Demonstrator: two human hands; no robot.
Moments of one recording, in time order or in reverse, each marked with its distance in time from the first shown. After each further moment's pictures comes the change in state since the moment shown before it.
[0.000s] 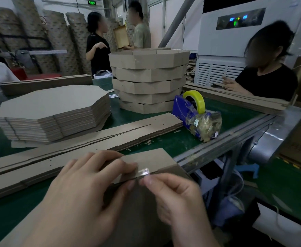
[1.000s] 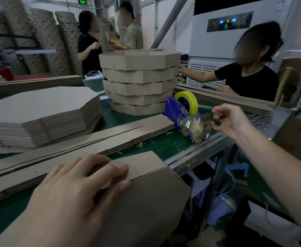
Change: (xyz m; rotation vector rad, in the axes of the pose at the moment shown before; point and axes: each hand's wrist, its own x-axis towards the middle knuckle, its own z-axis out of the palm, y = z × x) left_hand 0.004 -0.008 0.009 -0.007 -0.004 -0.031; right_hand 0.210 -0.076 -0.210 -0.031 0.319 -0.077
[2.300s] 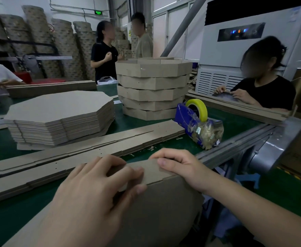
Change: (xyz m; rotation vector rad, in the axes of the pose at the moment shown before) left_hand -0.006 0.012 -0.014 0.070 -0.013 -0.006; right_hand -0.168 0.039 0.112 -0.509 -0.933 -0.312
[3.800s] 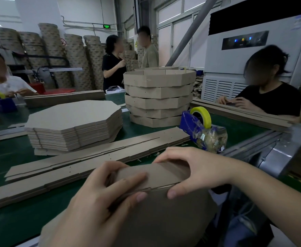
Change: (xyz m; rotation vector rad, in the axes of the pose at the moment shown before) left_hand -0.021 -0.006 -0.002 -0.351 0.054 -0.052; right_hand -0.004 -0.055 -0.026 -0.587 -0.285 0.113
